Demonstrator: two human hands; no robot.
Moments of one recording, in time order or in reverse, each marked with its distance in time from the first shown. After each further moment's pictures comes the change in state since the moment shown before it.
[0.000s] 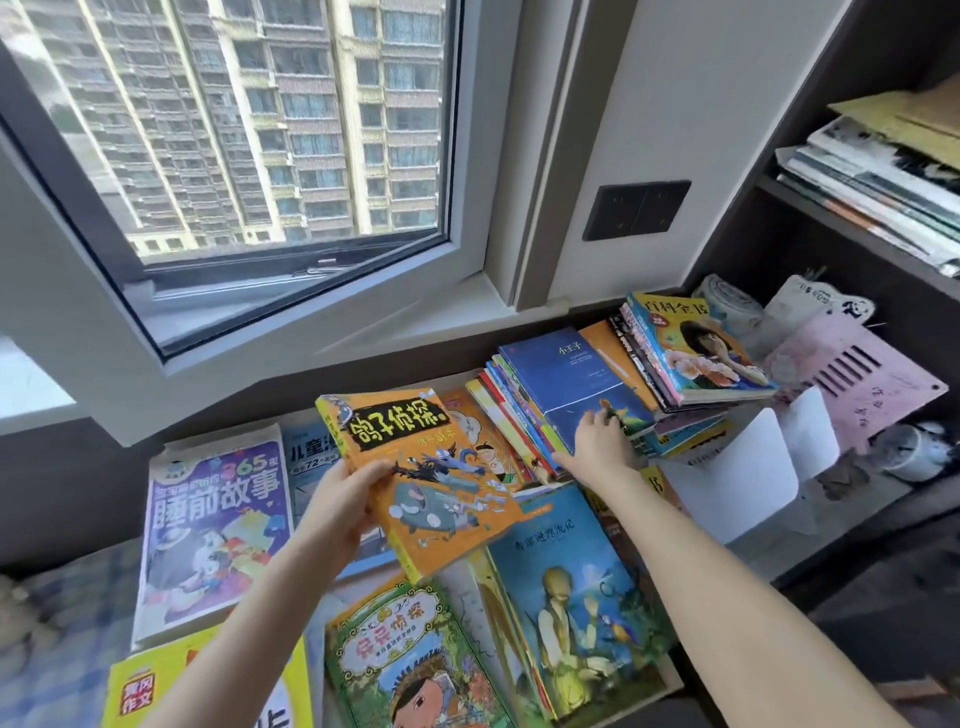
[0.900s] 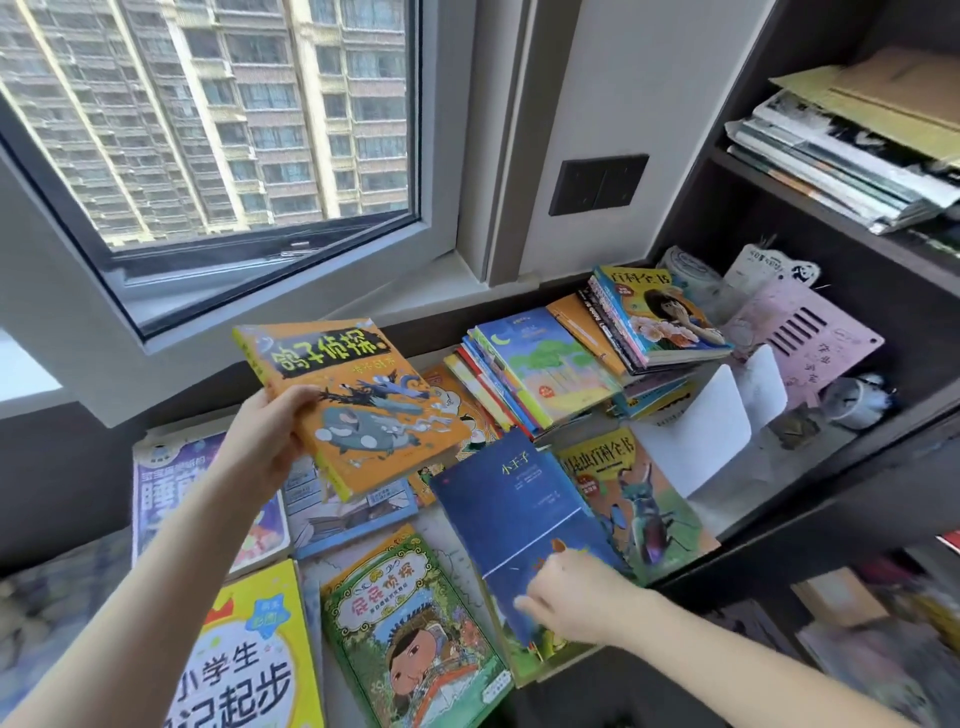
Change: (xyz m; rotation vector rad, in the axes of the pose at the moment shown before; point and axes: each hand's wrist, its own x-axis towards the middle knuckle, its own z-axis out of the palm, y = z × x) left_hand -0.010 0.049 -0.034 -0.046 0.071 0.176; right_hand -0.184 -0.010 0.025 -0.210 -0.220 -0.806
